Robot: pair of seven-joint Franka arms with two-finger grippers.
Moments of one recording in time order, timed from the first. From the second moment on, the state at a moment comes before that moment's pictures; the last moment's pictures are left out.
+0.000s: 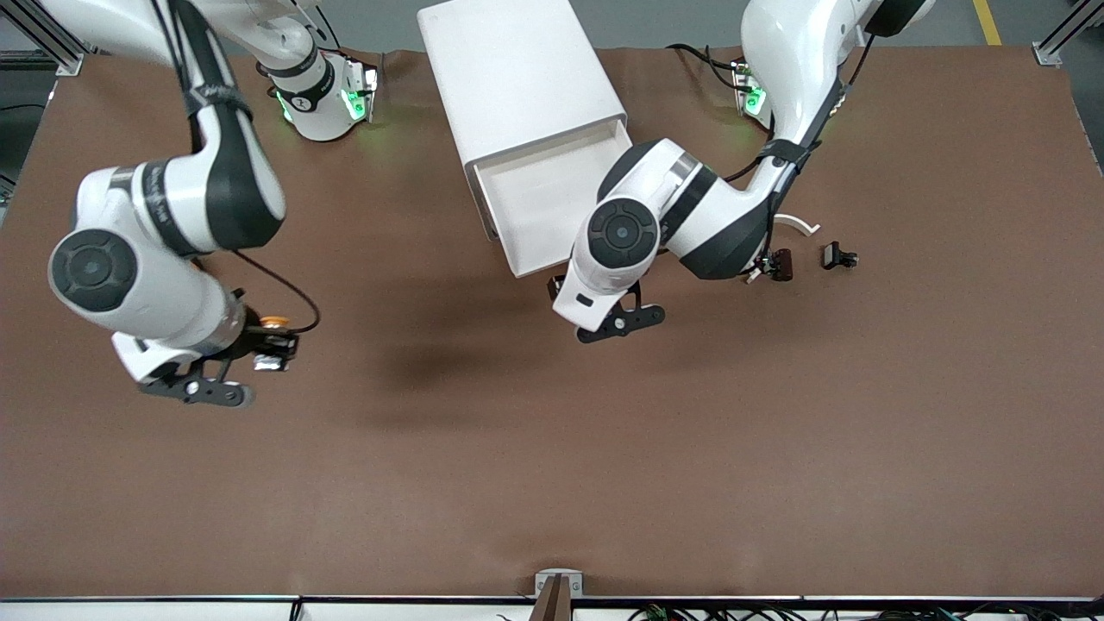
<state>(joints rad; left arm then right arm) -0.55 0.66 -0.19 -1.25 -0.07 1.73 -0.96 0.21 0.39 -0.07 -1.55 -0.05 1.87 0.29</state>
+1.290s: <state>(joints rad) -0.57 0.66 -0.40 -1.37 -0.14 1.71 -1.16 -0.22 0.51 0.00 -2.11 -0.10 2.71 0.07</state>
